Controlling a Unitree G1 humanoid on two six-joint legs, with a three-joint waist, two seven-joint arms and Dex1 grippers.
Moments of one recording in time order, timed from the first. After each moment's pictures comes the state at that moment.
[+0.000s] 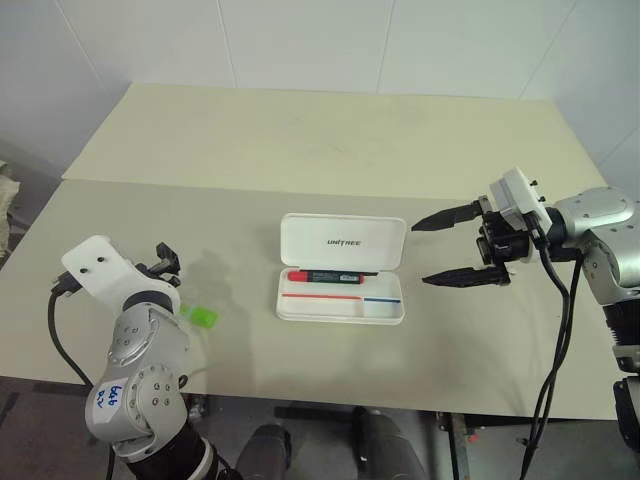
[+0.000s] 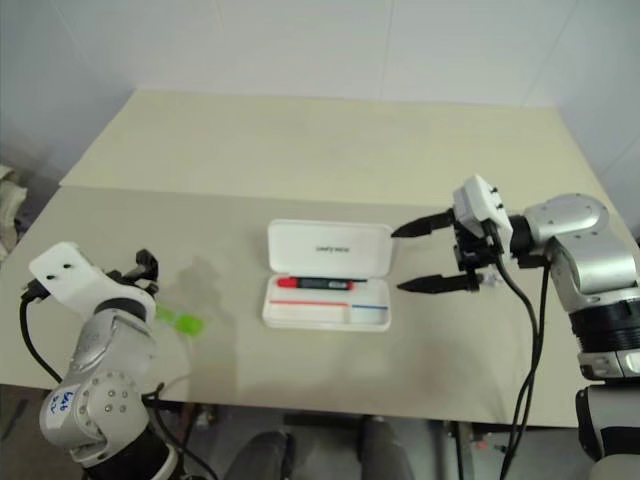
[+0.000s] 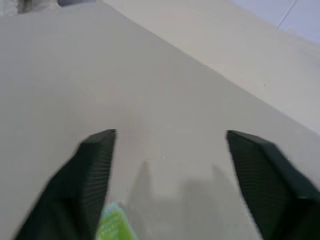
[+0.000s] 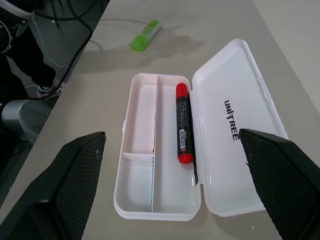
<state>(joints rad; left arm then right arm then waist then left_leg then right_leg) -0.26 -0.11 0.49 -0.78 -0.35 1.03 0.56 -0.75 -0.91 0.15 0.21 0.55 0.22 1.53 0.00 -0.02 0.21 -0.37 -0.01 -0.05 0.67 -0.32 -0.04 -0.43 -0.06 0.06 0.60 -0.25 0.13</state>
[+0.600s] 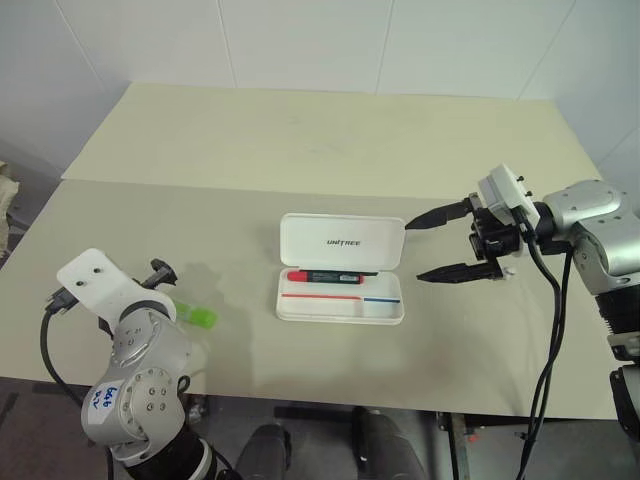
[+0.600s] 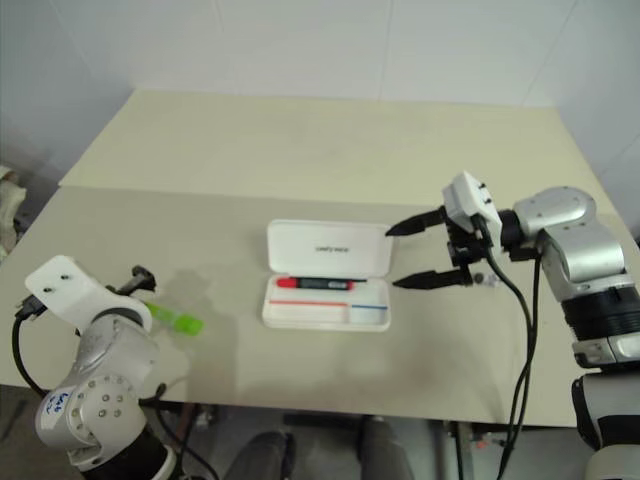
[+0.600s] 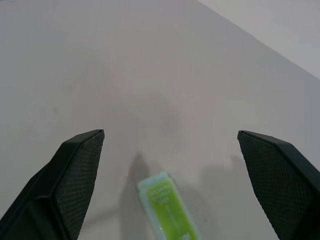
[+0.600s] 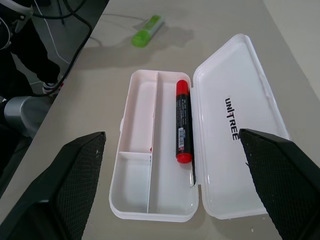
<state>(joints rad) -0.25 -0.11 0.53 -0.76 -0.47 1.10 0.82 -0.82 -0.91 0.24 0.28 0.57 0.19 1.54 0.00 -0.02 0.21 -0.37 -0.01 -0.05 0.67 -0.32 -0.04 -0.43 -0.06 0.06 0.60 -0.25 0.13</state>
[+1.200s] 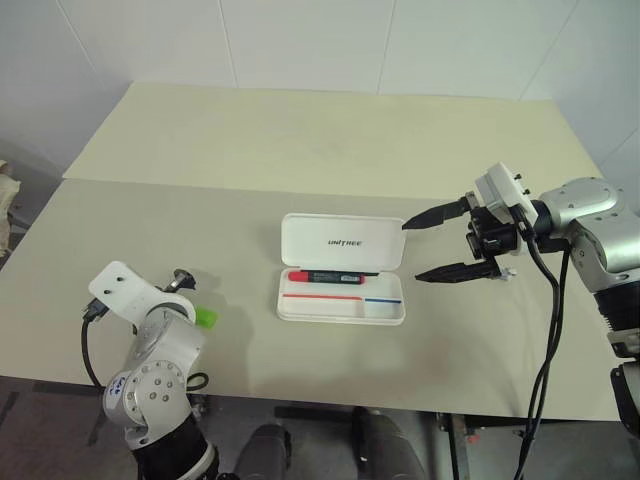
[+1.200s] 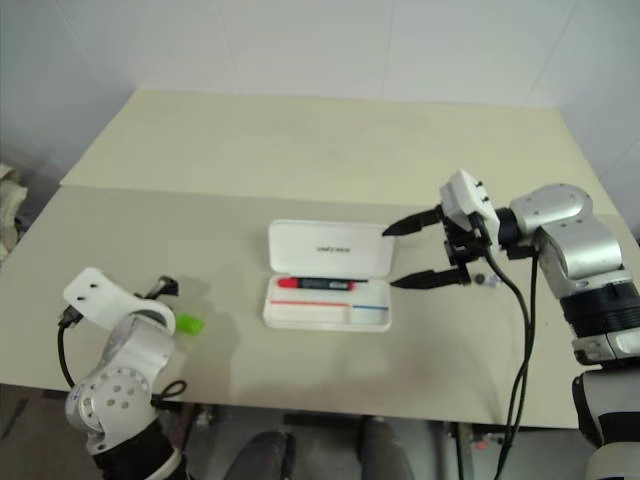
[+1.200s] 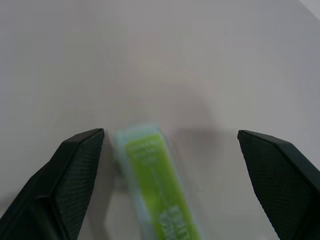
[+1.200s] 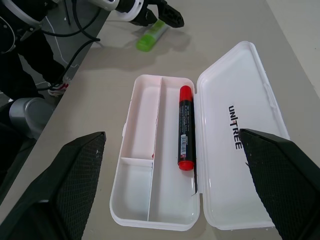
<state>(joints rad) -0.23 -0.11 0.48 -0.59 -0.68 0.96 0.98 -0.84 -0.92 0.27 0.28 0.59 0.18 1.54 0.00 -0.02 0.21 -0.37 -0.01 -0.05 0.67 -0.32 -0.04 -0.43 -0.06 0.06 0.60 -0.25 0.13</state>
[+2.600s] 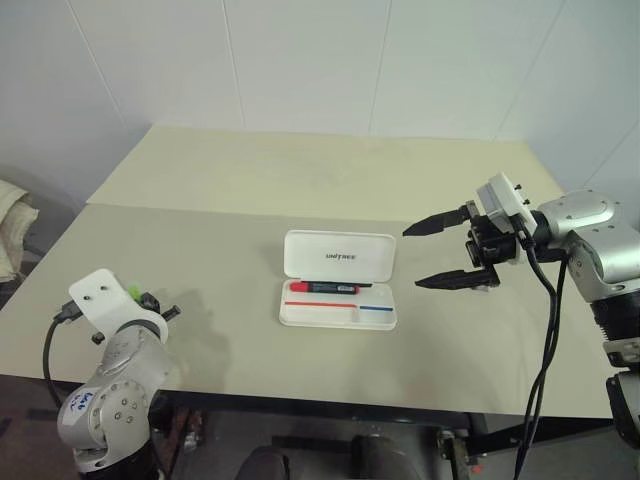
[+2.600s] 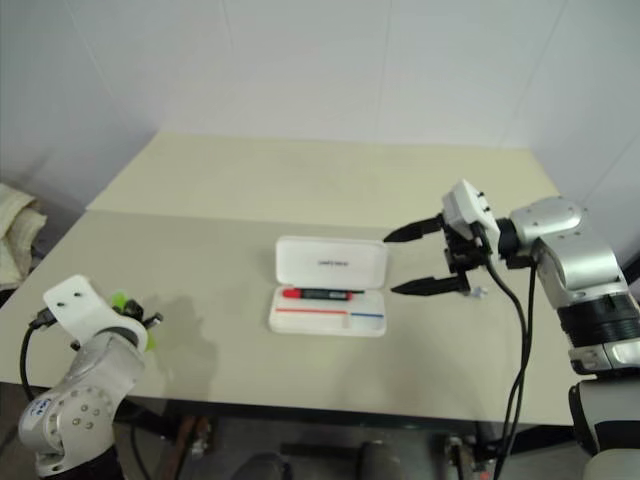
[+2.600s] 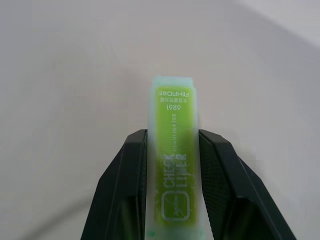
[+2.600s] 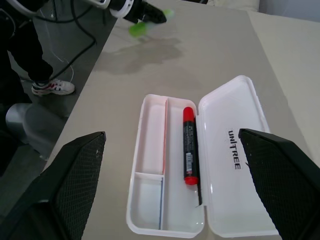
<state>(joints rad) -0.09 0.20 0.47 -0.58 -0.69 1.00 0.76 -0.77 -0.89 0.21 0.26 0.58 0.18 1.54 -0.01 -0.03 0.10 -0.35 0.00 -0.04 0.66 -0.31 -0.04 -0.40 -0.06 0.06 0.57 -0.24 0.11</state>
